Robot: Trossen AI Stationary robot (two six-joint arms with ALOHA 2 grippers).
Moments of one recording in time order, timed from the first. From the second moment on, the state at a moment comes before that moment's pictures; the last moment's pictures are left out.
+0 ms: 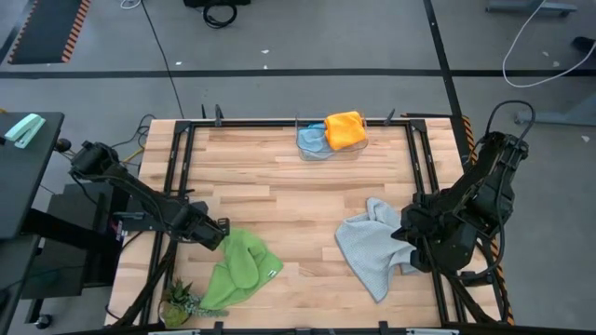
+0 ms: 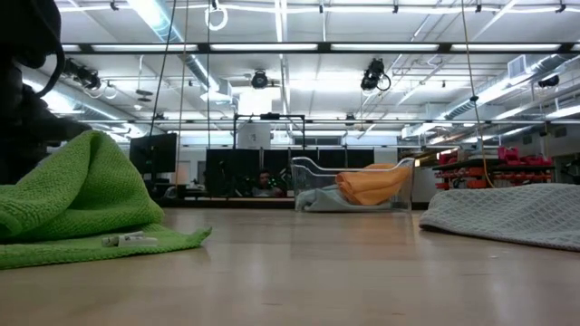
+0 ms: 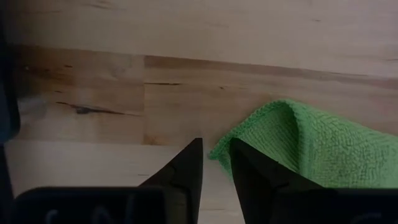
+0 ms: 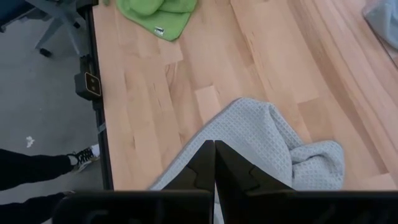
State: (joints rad) left arm -0.54 1.20 0.48 -0.76 -0.12 -2.19; right arm 0.90 1.25 1.45 -1.36 0.49 1.10
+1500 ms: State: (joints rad) left arm -0.54 1.20 0.48 -0.67 -0.13 -2.06; right arm 0.90 1.25 1.45 -1.36 0.49 1.07
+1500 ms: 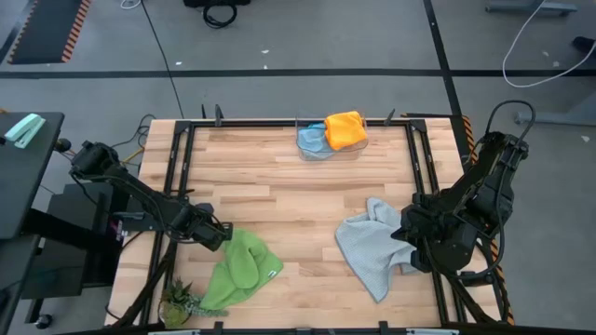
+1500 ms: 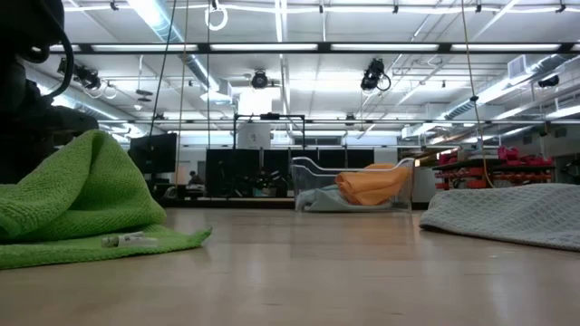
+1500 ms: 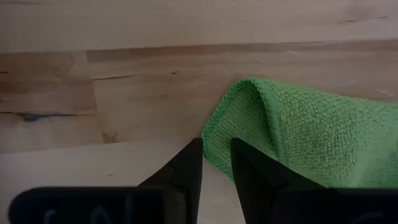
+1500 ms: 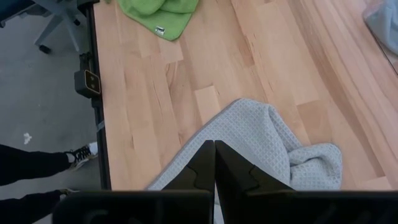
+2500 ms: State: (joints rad) left arm -0.54 1.24 0.48 -0.63 -0.19 -2.11; right arm 0.90 1.25 1.45 -1.36 0.49 1.06
